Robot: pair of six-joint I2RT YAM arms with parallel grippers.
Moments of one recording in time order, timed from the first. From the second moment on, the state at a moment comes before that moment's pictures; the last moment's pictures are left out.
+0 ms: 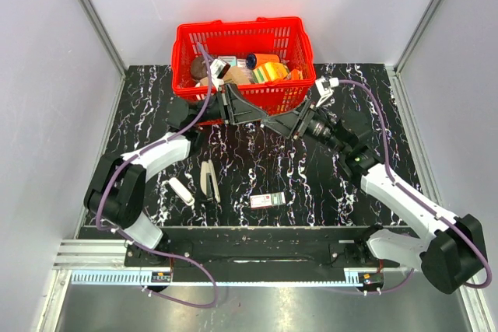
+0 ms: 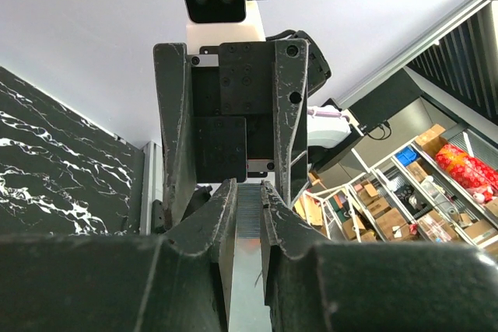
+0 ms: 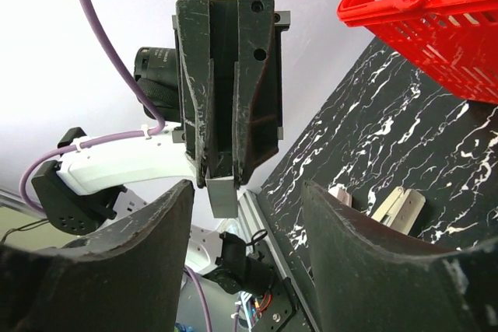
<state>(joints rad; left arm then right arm) -0.44 1.58 0.98 1.24 1.02 -1.47 0.54 1.12 0.81 0.47 -0.50 0.96</state>
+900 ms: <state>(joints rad) -0.45 1.60 0.98 1.26 1.02 -1.47 0.54 1.13 0.77 0.55 -0.54 1.00</state>
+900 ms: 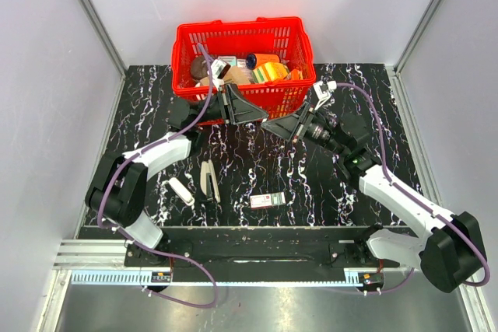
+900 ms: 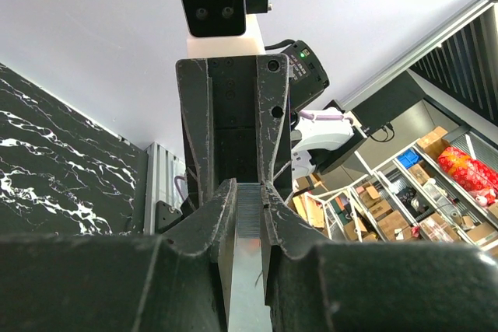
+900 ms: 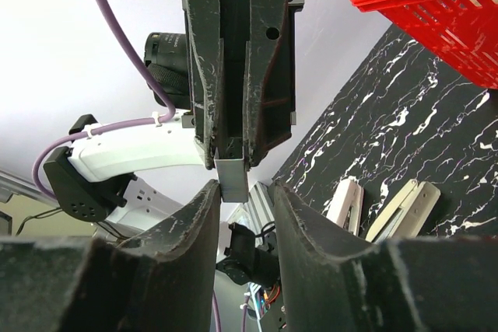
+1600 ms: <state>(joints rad) -0.44 1.60 0.98 1.17 1.02 -1.38 0.54 1.13 0.77 0.52 -0.54 0.99</state>
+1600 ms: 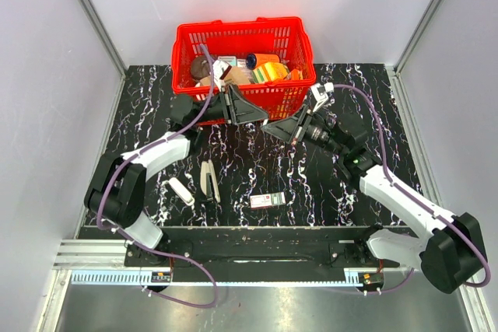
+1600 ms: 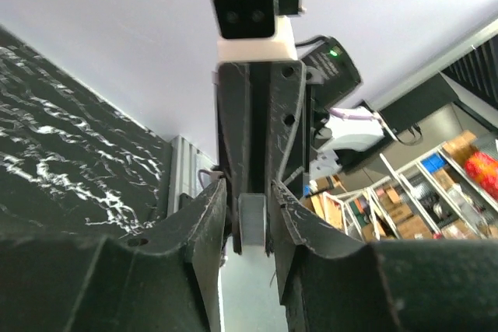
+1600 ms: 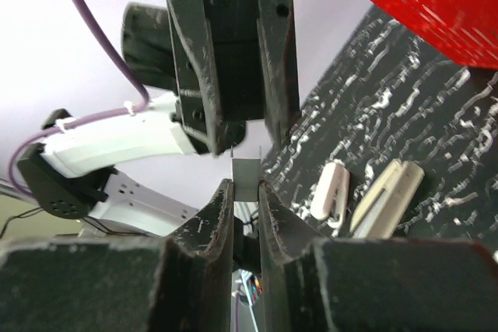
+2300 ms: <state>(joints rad) -0.37 1.51 1.13 -0.36 0.61 0.00 0.65 1.15 0.77 -0.46 -0.27 0.70</state>
